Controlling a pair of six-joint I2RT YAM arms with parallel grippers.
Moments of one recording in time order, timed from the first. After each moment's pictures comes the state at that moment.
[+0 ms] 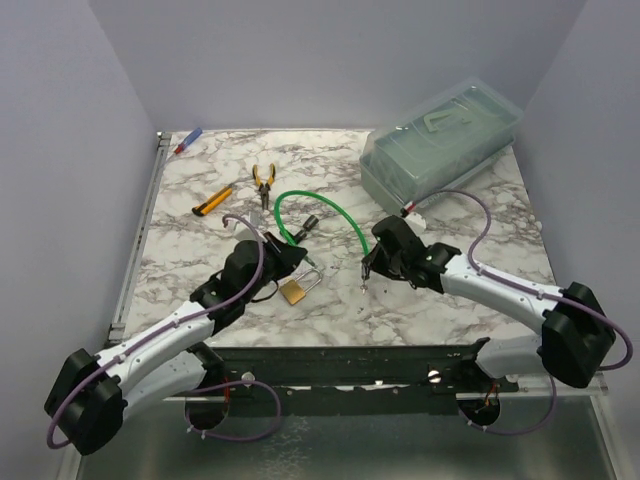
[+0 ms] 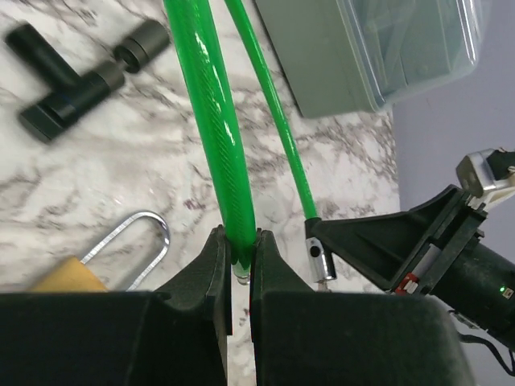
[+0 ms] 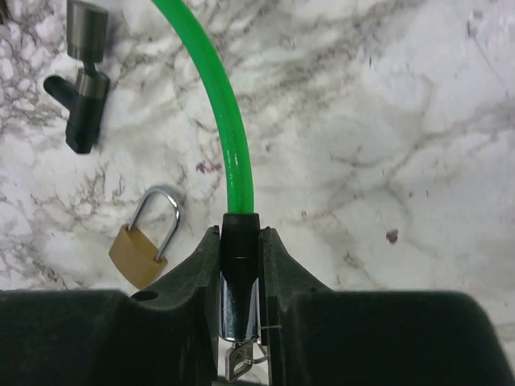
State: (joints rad) left arm -0.75 0.93 0.44 0.15 -0.20 -1.01; right arm 0.80 1.29 0.81 -0.40 0.31 1.09
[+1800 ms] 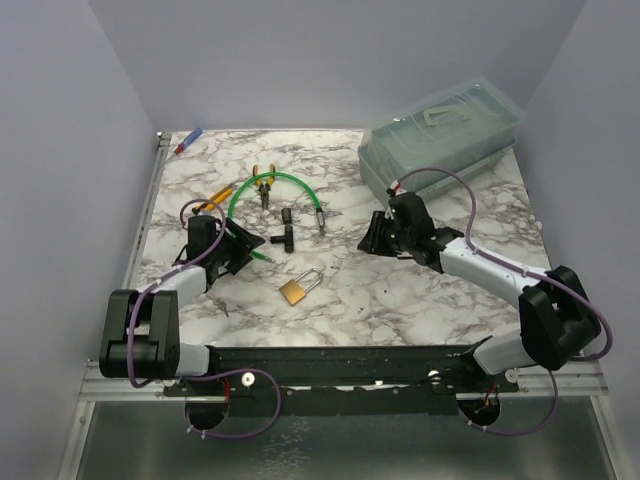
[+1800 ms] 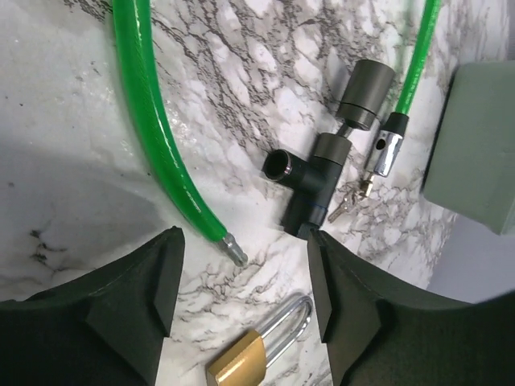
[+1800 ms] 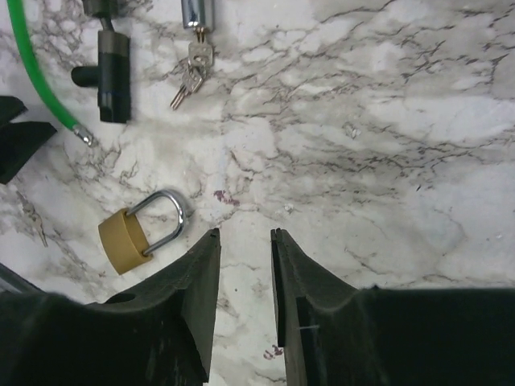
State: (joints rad) left arm -0.03 1.40 0.49 0.19 0.31 -0.94; right arm 0.55 1.45 0.86 -0.14 -0.10 0.61
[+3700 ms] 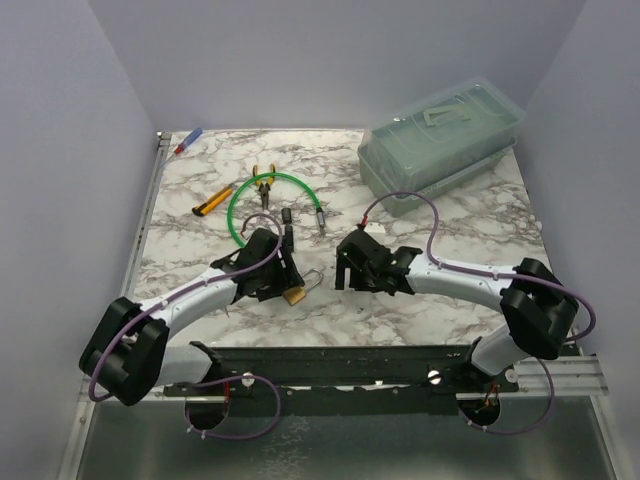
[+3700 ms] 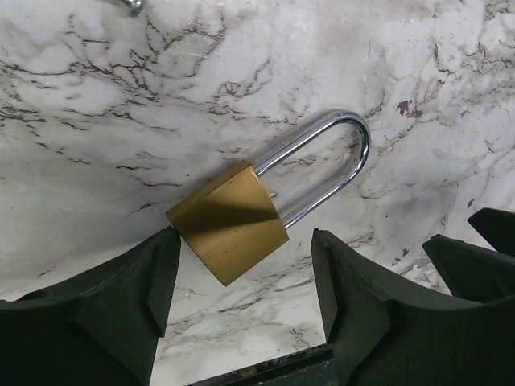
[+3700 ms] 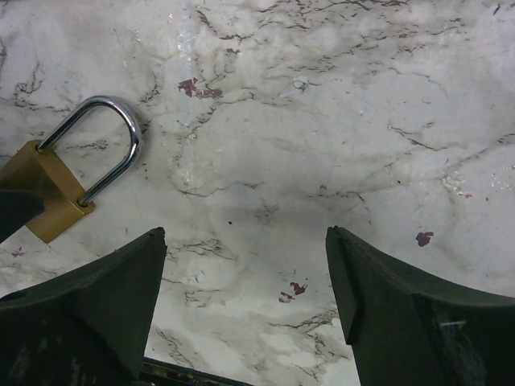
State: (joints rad) left arm -0.55 1.24 0.56 -0.29 0.07 -0.89; right arm 0.93 1.55 0.92 -0.39 0.28 0.84
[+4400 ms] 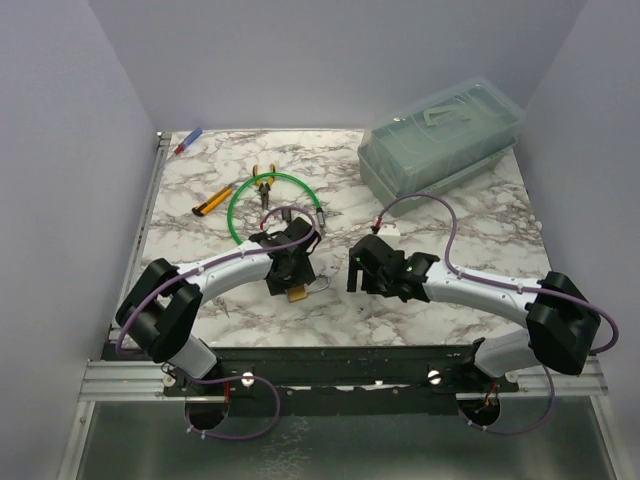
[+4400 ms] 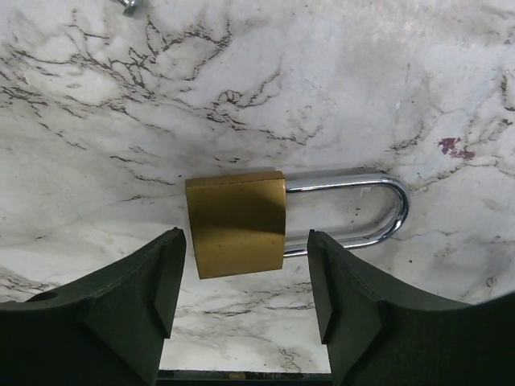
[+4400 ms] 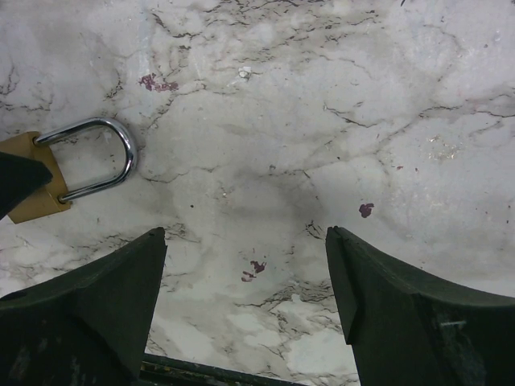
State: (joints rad) left arm -0.72 1.52 0.90 -0.62 -0.16 -1.03; right arm 0.93 1.41 0.84 -0.44 0.35 0.85
